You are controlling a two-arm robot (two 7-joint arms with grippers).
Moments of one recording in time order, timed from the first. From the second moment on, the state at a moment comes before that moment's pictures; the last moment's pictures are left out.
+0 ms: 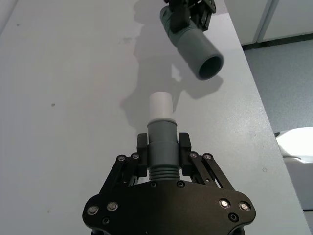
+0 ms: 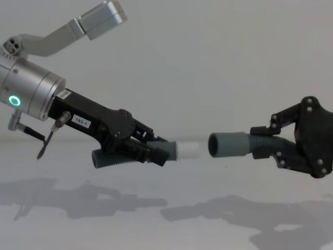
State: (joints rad) left arm -0.95 0.43 0.79 -0.99 -0.32 0.03 -1.29; right arm 0.70 0.52 -0.58 -1.01 0.15 -0.99 1.04
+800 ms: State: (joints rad) left arm -0.95 0.43 0.79 -0.99 -0.32 0.03 -1.29; right arm 0.68 0.50 -0.55 -0.99 -0.04 -0.93 0.89
